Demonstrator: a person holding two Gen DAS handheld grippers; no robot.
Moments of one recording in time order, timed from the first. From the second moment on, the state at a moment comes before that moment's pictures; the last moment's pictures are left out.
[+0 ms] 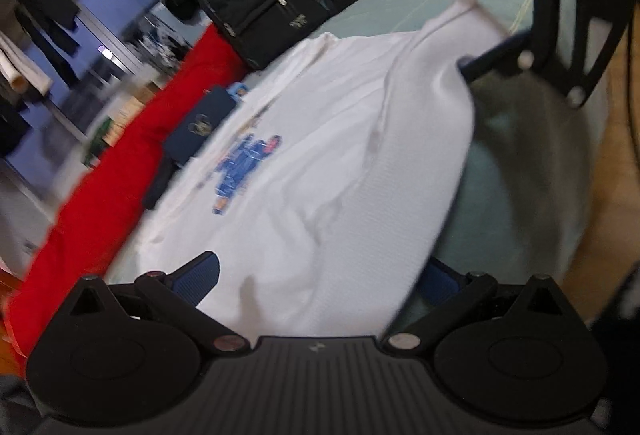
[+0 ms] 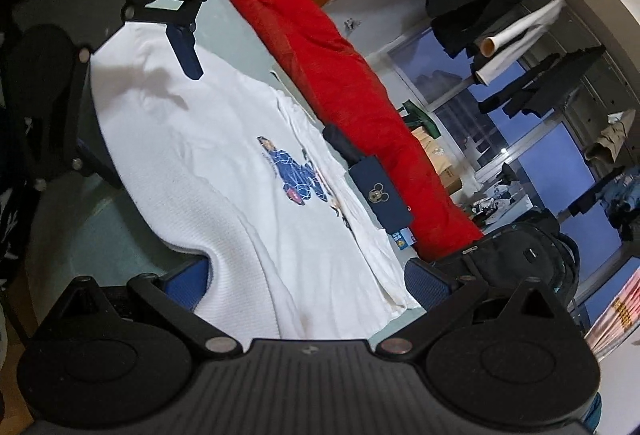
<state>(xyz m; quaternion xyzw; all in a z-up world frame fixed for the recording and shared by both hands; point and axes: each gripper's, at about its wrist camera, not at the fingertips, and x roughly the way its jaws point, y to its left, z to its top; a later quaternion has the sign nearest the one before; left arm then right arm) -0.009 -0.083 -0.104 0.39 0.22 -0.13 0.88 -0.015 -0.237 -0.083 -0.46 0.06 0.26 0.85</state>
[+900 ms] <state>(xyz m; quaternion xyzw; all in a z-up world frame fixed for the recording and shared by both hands) -0.013 -0.072 -0.075 0.36 0.17 -0.14 0.91 -0.005 -0.191 -0.094 -0.44 0.03 0.21 0.87</state>
